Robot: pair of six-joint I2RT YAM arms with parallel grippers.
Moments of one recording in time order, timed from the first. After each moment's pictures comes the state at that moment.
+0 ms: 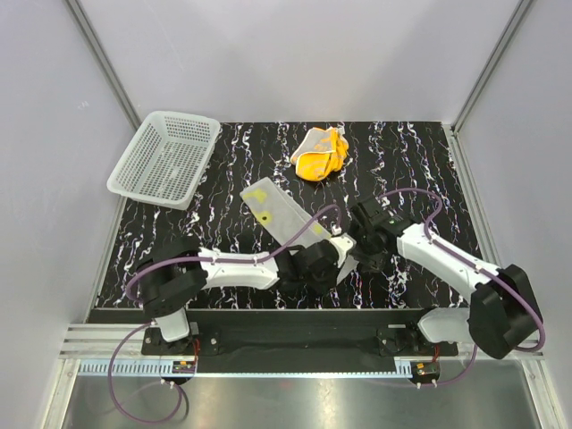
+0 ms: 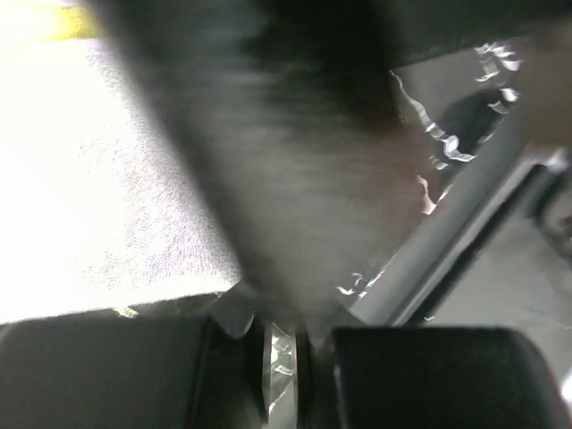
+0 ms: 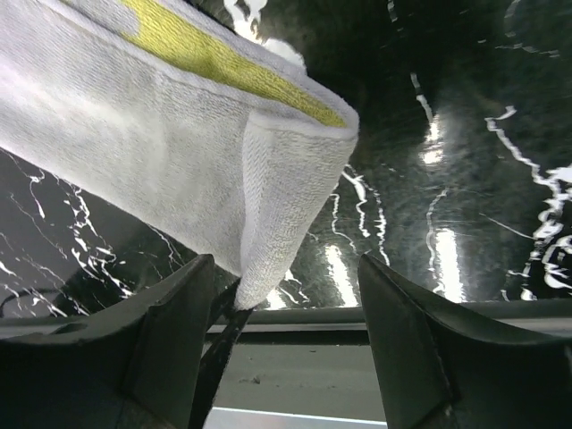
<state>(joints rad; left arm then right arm) -1.21 1.73 0.99 -0.07 -0.06 -0.41 0.56 1.30 0.84 -0.77 0.00 0.92</state>
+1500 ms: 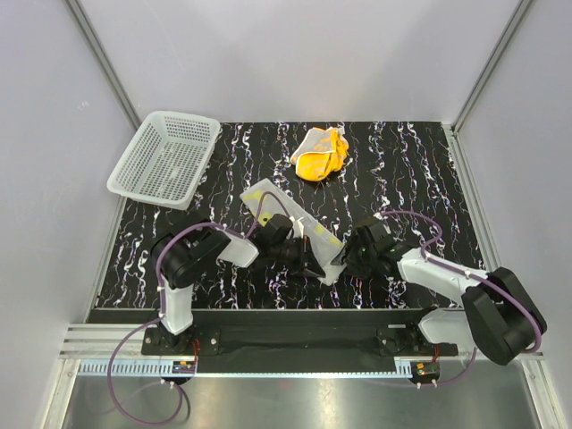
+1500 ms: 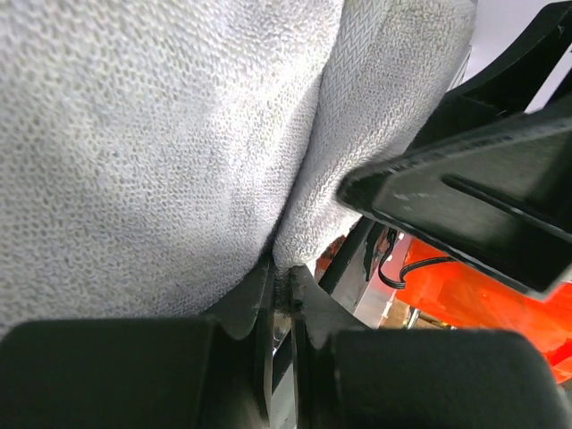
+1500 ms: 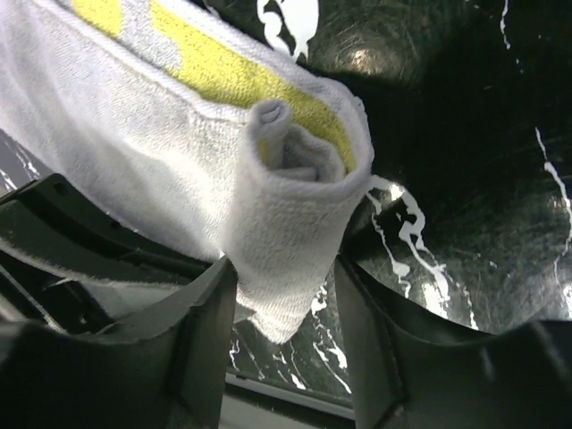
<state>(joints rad) -0.80 1.92 0.75 0.49 0.65 -1.02 0.56 1.25 0.51 -0.23 -0.07 1.08</state>
